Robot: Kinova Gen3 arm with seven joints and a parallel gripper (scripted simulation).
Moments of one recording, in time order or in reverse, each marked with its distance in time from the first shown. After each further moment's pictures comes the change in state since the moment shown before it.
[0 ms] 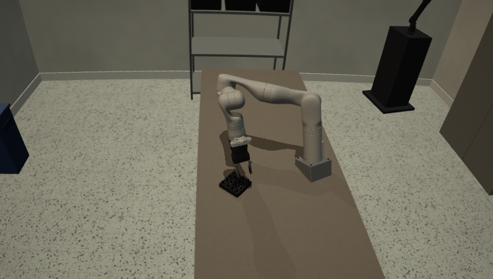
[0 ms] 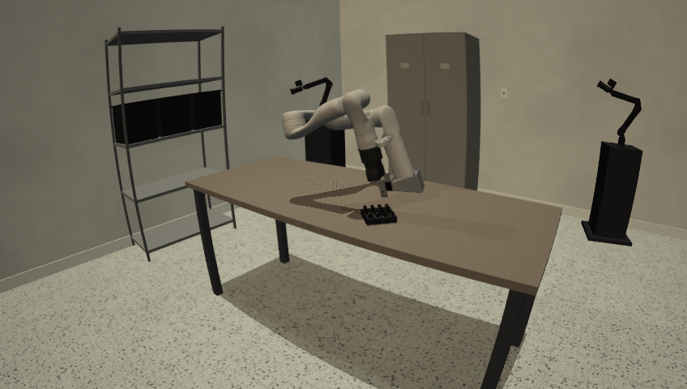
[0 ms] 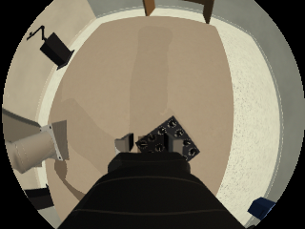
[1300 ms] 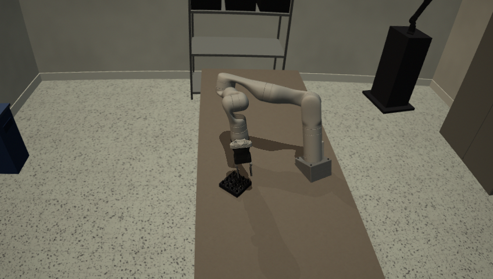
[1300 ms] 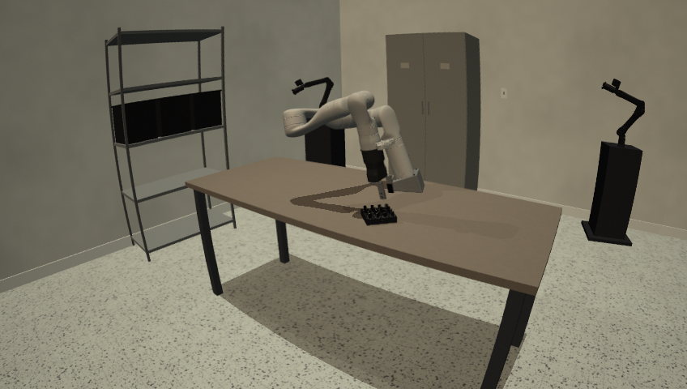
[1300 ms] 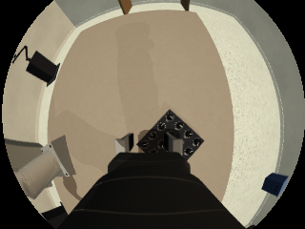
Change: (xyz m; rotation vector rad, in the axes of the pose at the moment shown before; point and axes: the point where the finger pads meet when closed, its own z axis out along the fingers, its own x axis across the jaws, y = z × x) arm -0.001 0.002 0.008 -0.034 0.020 0.197
